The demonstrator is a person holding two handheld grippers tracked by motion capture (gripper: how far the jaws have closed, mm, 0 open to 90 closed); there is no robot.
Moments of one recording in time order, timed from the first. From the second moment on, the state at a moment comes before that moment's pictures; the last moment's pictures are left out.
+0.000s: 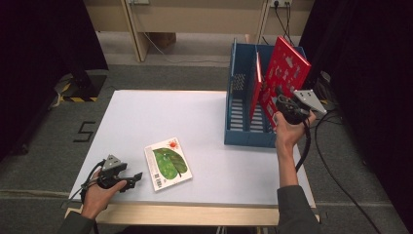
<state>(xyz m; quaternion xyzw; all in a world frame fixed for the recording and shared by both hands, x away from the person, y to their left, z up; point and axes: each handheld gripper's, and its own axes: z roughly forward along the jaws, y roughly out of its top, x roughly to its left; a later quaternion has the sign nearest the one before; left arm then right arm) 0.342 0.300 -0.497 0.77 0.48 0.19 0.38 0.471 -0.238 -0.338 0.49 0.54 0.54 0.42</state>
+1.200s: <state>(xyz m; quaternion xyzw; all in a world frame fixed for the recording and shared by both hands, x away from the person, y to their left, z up) 0.338 0.299 -0.496 0.77 0.48 0.18 0.39 0.553 -0.213 -0.375 0.54 0.57 0.48 0.39</state>
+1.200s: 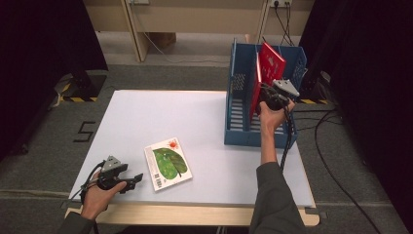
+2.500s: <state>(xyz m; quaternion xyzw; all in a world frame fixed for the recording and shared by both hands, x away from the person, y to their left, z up) 0.337 0.297 -0.497 0.77 0.48 0.18 0.38 0.531 -0.216 -0.376 0.55 0.61 0.48 0.32</state>
